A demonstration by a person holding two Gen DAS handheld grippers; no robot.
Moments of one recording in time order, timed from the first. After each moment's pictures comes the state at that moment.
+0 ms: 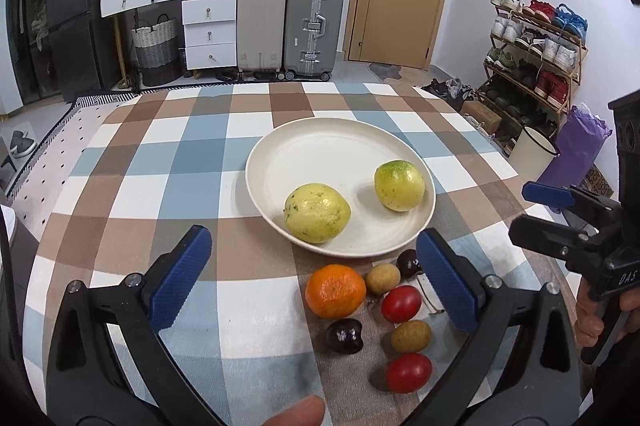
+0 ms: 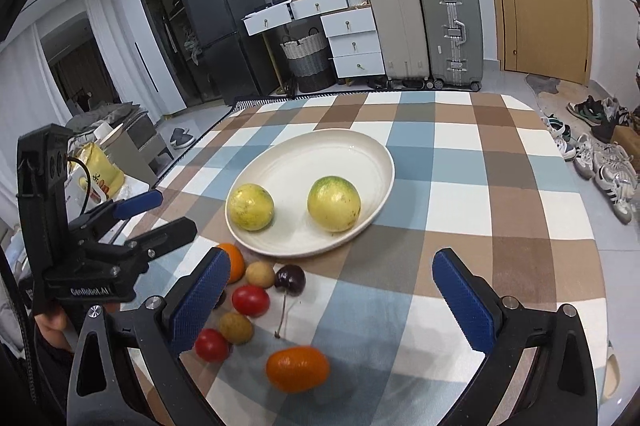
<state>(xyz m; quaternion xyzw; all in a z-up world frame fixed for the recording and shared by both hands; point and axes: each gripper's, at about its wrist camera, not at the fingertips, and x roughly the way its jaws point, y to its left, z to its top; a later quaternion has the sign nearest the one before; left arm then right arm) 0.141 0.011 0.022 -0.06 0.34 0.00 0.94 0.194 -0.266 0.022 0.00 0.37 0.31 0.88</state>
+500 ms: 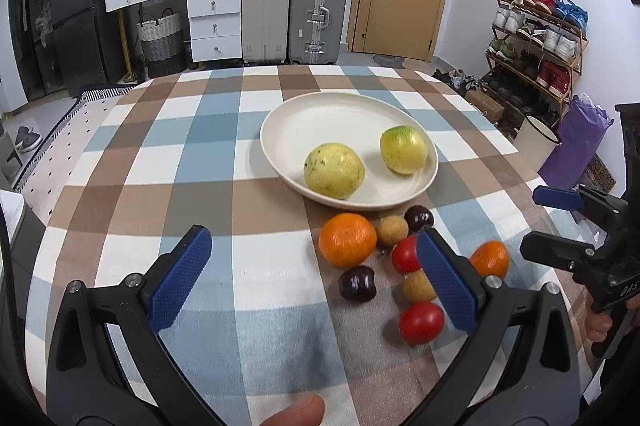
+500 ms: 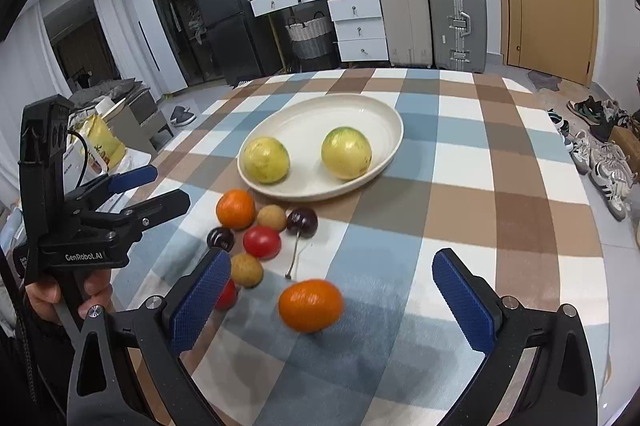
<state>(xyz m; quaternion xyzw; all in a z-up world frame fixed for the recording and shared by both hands) 0.104 0.014 0.007 -0.05 0.35 0.01 0.93 0.154 -0.268 0.006 -0.03 0.39 0.31 0.87</state>
